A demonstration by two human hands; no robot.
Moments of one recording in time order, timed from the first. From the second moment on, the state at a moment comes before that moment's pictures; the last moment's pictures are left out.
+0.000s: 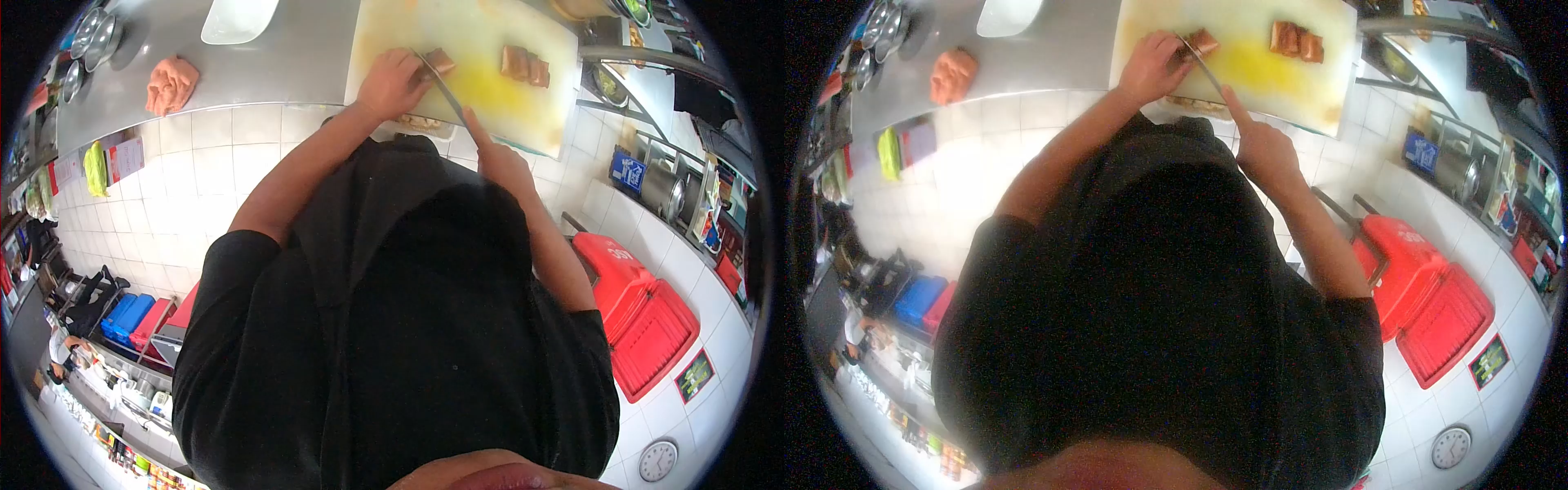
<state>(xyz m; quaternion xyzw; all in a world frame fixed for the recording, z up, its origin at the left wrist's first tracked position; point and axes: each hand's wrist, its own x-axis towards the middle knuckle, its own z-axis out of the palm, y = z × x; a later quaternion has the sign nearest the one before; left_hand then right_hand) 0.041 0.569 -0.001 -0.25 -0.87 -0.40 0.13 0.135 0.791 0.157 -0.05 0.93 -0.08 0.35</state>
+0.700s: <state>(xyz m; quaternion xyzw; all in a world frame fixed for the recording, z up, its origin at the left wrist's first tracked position) 0.027 0.579 0.008 -0.26 -0.87 -0.41 0.08 0.121 0.822 0.115 -0.02 0.97 -0.11 0.23</state>
